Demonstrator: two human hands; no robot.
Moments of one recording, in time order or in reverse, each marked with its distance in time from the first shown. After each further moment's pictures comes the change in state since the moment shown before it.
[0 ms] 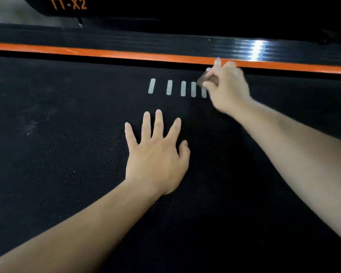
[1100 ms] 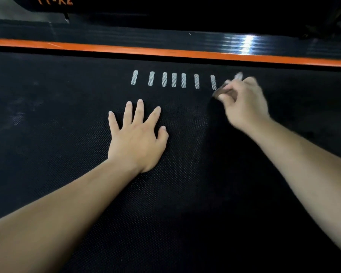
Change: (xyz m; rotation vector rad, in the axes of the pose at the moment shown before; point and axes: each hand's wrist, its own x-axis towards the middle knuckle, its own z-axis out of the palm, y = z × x) left_hand 0.001 0.001 -0.002 -0.004 -0.037 -0.027; right_hand -0.088 0.050 -0.055 -0.011 0.050 0.122
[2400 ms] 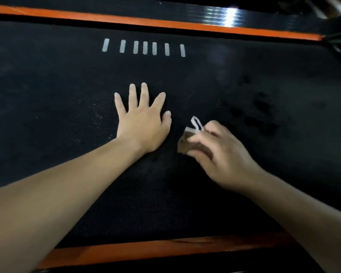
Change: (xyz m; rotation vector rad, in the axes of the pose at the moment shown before) left_hand -0.051 0.067 0.013 -0.035 -0.036 0.115; right_hand -0.211 -0.012 -0.080 0.040 -0.300 -0.392
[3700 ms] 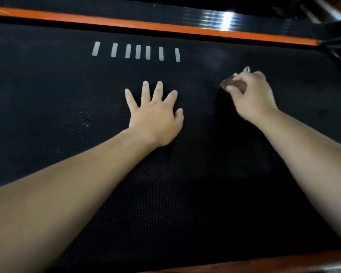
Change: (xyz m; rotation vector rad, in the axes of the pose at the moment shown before) left_hand 0.039 0.037 -0.004 -0.037 -0.042 0.075; right_hand 0.100 0.135 -0.033 -0.082 0.268 0.482
